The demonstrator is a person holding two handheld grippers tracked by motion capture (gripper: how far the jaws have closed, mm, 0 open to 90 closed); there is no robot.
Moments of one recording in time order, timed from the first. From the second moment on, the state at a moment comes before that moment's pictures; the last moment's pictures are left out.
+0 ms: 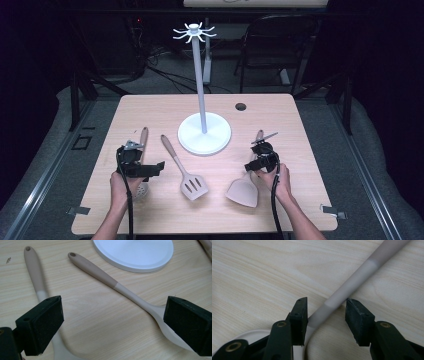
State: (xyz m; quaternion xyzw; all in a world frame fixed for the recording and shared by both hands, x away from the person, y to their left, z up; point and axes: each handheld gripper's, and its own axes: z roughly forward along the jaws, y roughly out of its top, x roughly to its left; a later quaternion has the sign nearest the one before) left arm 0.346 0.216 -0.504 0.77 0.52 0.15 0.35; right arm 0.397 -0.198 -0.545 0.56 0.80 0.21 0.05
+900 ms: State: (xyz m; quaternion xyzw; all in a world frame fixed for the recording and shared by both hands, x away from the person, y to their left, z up) left arm 0.347 0.213 -0.504 0.78 0.51 0.14 0.35; right arm 0.395 -0.203 -0.542 0.55 0.81 0.20 0.03
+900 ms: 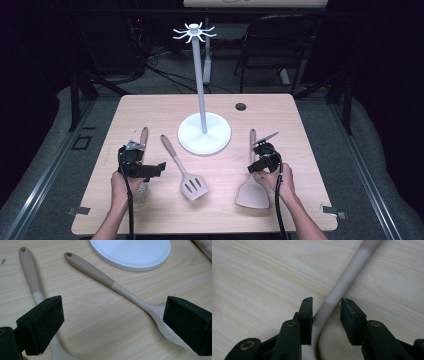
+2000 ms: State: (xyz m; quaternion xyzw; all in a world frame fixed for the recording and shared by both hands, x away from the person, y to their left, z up) left arm 0.346 0.209 -0.505 0.78 0.50 0.14 0.34; right arm 0.389 -0.225 -0.536 0.52 0.84 0.15 0.02
